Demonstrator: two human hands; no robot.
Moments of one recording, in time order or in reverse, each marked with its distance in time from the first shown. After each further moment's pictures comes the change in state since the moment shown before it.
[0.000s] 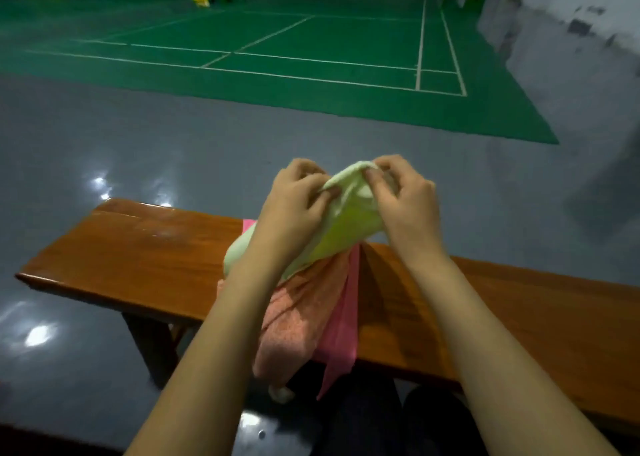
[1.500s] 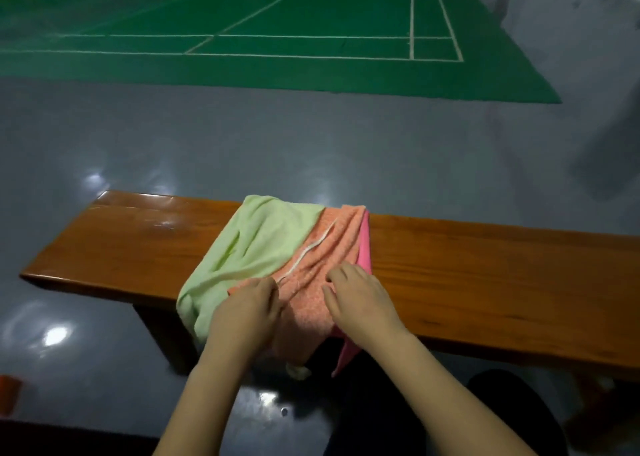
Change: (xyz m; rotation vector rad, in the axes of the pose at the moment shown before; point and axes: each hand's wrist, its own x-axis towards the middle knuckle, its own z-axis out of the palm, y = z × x) left_hand -0.147 -0.070 -0.003 0.502 -0.440 -0.399; right_hand -0.142 0.037 0.071 -0.510 -0.595 -0.016
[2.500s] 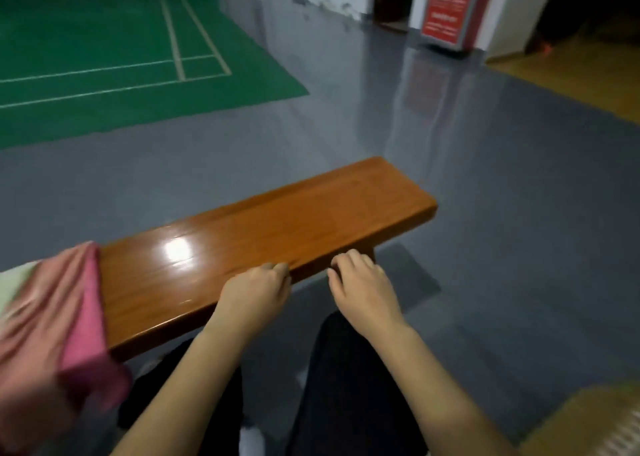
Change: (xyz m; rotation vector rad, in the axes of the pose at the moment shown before) left_hand -0.111 0.364 0.068 0.163 -0.108 0.884; right_hand -0.307 0.222 -0.151 -0.107 0.204 0.629
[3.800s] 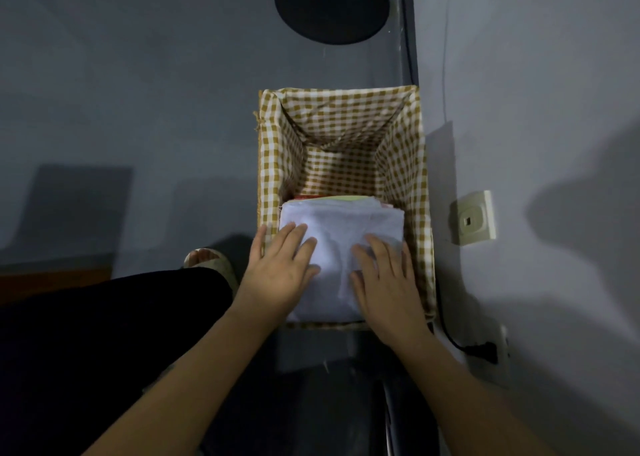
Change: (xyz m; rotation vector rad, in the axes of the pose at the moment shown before) left_hand -0.074 0.442 0.272 -0.102 -0.125 1.276; right_hand -0.470 0.258 0.096 -0.262 0.040 1.123
